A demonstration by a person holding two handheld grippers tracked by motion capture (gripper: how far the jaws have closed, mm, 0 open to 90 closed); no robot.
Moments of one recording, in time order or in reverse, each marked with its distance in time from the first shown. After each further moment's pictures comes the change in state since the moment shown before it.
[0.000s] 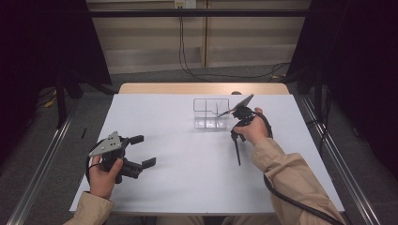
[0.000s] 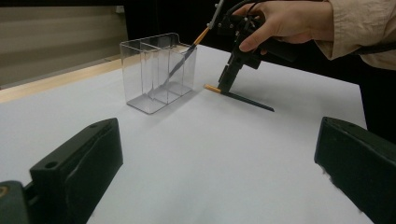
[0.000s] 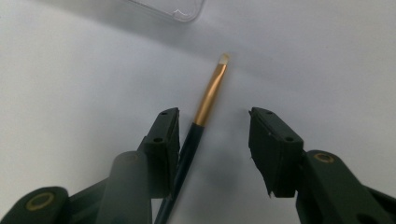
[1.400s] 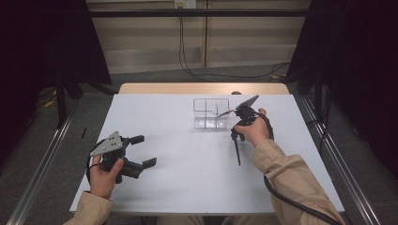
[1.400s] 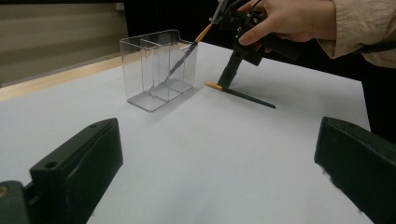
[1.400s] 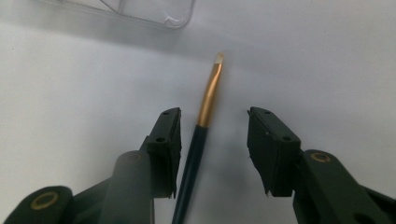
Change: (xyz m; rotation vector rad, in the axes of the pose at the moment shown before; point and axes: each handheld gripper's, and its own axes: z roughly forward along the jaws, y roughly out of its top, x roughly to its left) left arm 0.001 -0.001 0.002 0.010 0.000 0.003; right arm -0.005 -0.003 0.000 -0.018 0.046 0.137
